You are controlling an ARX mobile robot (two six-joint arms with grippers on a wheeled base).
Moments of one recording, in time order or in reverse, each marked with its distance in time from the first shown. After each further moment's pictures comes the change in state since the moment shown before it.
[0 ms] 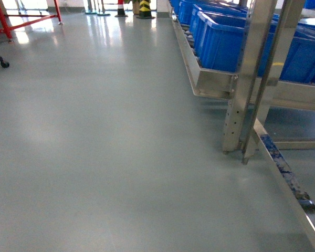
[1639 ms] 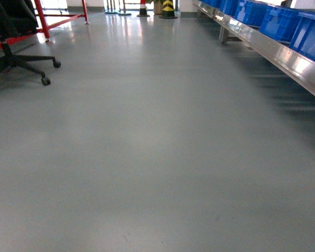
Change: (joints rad) left arm 0.000 0.000 0.000 0.003 0.000 0.000; right arm 0.000 0.000 0.000 -0.002 0.000 0.000
